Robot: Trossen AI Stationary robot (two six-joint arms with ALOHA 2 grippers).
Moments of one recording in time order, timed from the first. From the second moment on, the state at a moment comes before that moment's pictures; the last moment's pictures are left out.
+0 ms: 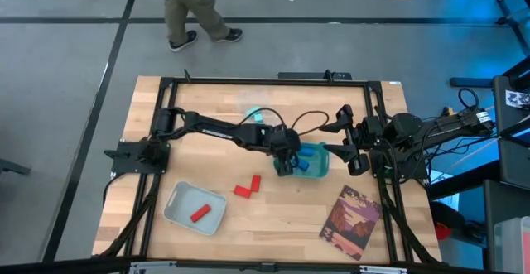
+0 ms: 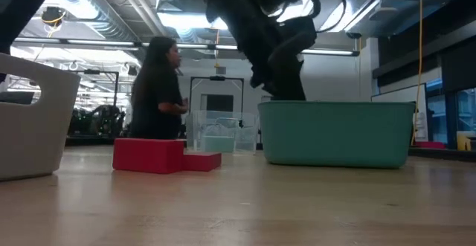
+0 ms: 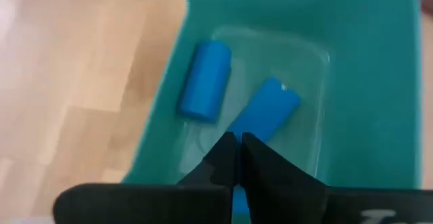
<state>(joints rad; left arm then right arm) 0.01 2.07 1.58 -0.34 -0.13 -0.10 0.25 0.84 0.68 0.47 0.15 0.06</state>
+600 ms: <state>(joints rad) 0.01 2.04 1.58 -0.40 -0.14 -0.17 0.25 0.84 0.68 0.47 0.15 0.04</state>
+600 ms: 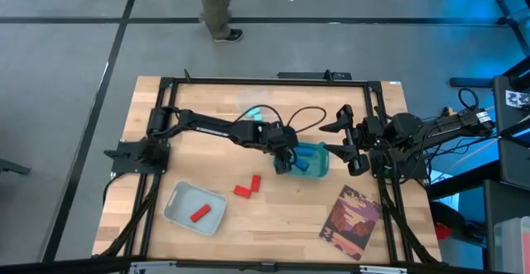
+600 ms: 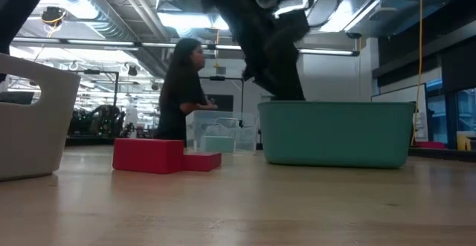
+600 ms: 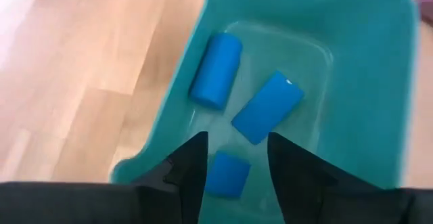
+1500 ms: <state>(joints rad) -0.35 1.57 1.56 -0.53 -0.44 -0.41 0.25 0.84 0.68 0.48 0.15 0.04</state>
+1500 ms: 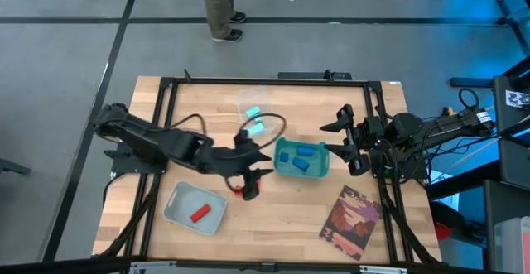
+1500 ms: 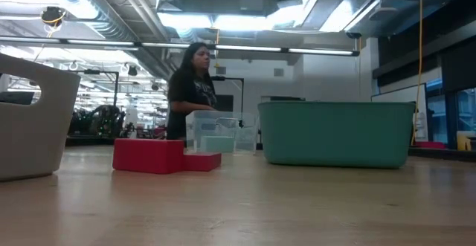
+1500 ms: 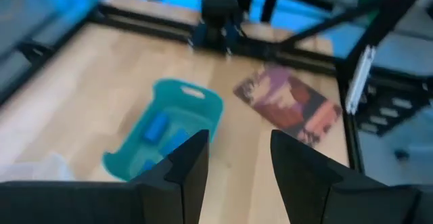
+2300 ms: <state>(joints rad) -0.31 1.41 1.17 -0.45 -0.08 -0.46 0.25 0.84 0.68 0.44 0.15 0.05</state>
